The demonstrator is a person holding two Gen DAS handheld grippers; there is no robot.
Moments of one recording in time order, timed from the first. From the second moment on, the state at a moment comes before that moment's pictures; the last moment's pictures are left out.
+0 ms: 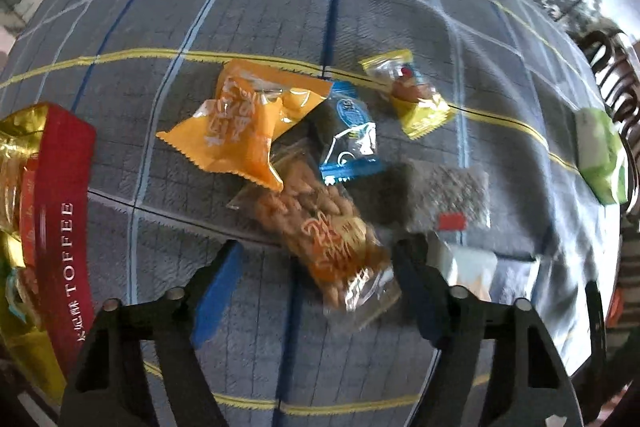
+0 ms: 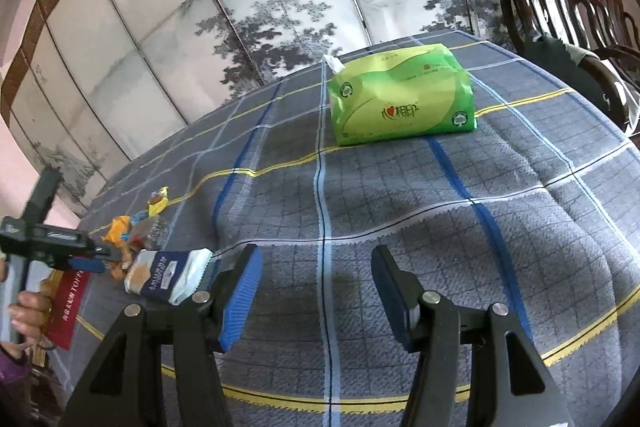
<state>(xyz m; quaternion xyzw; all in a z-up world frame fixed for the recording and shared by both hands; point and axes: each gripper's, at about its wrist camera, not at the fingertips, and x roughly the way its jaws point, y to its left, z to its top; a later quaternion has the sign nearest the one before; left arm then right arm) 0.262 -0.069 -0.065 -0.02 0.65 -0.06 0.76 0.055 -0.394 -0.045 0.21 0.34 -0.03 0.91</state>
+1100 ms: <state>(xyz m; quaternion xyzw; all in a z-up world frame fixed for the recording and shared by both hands) 0.115 -0.037 0.005 0.02 0.56 -0.12 0.82 0.096 -0.292 -0.010 -0.04 0.39 0.25 0.89</state>
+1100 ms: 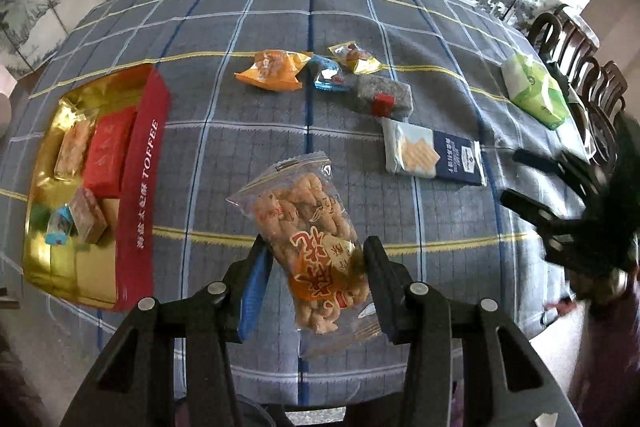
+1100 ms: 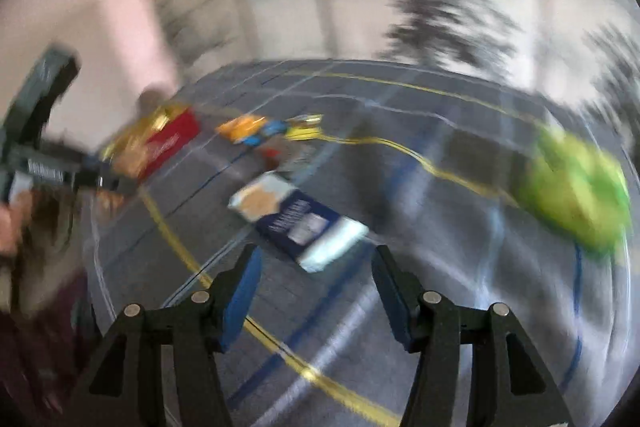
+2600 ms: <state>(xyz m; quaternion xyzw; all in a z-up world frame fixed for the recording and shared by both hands) 0.084 0.140 0.028 -0.05 0.53 -0.01 0.85 0.100 -0.221 -0.037 0.12 0.42 0.21 0.87</state>
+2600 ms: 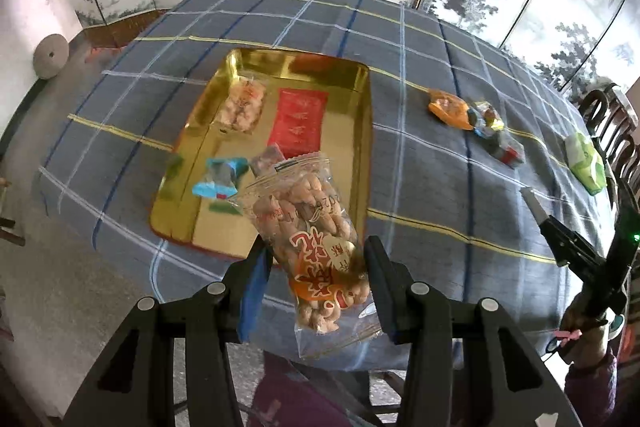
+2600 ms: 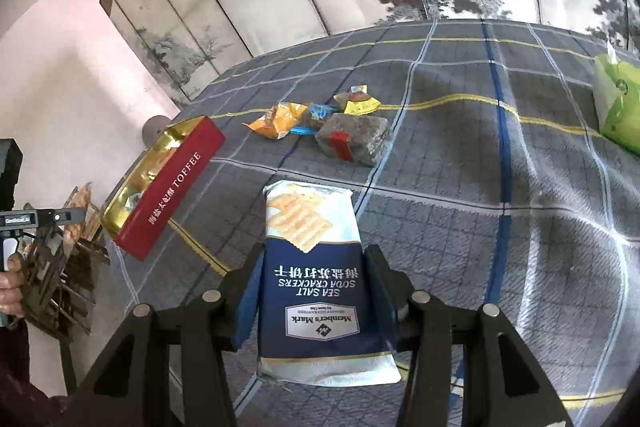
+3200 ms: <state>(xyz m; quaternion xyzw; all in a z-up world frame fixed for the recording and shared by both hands) 0.146 0.139 -0.003 0.02 0.52 -0.04 0.85 0.098 -0.205 -0.038 0.09 0.42 0.19 0.88</state>
